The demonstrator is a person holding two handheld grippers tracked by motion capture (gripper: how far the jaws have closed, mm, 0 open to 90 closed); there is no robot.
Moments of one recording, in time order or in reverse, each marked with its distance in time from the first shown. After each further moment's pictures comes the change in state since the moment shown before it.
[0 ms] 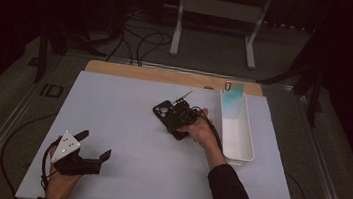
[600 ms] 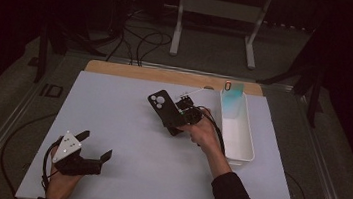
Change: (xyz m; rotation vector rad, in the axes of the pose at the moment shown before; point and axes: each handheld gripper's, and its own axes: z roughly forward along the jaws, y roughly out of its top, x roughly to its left) left arm -0.002 0.000 0.002 0.010 -0.003 0.002; right arm 0.012 -0.009 -0.041 -0.255 0.126 0.029
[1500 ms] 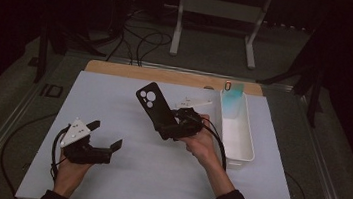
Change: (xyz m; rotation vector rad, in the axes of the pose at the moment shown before) left arm -0.012 0.054 0.015 -0.012 -0.066 -0.036; right arm 0.053 -0.022 -0.048 -0.328 0.111 -0.154
